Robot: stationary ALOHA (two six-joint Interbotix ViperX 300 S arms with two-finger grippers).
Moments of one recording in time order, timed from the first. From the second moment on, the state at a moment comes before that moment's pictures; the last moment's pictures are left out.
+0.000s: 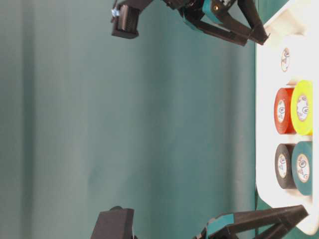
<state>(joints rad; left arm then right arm) -0.10 -0.14 0.83 -0.02 0.12 0.11 -0.27 -0.22 0.89 -0.62 0.10 0.60</state>
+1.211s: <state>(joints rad) -0.10 -0.14 0.83 -0.02 0.12 0.11 0.02 -0.25 0.96 -0.62 0.01 0.60</state>
